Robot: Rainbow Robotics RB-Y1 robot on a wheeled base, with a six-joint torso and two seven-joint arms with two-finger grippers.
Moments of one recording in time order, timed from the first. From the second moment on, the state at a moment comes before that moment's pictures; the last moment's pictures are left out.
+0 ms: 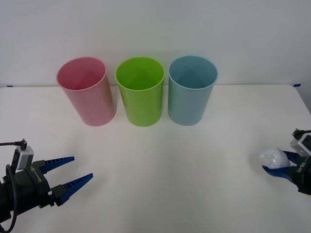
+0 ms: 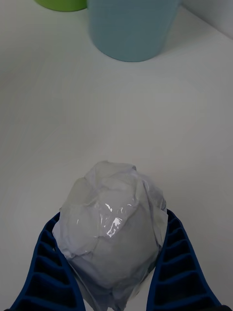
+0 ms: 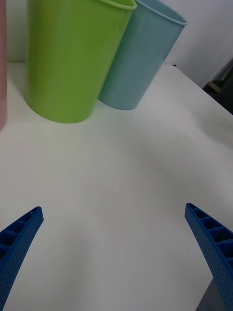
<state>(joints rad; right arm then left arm) 0.28 -0.61 -0.38 -2.09 1.94 -1.23 -0.65 0.38 0.50 0.25 -1.94 -1.42 -1.07 0.59</state>
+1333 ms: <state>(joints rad) -0.22 -0.60 -0.25 -2.27 1.75 -1.25 -1.14 0.38 0.50 0.25 -1.94 -1.42 -1.07 0.59</state>
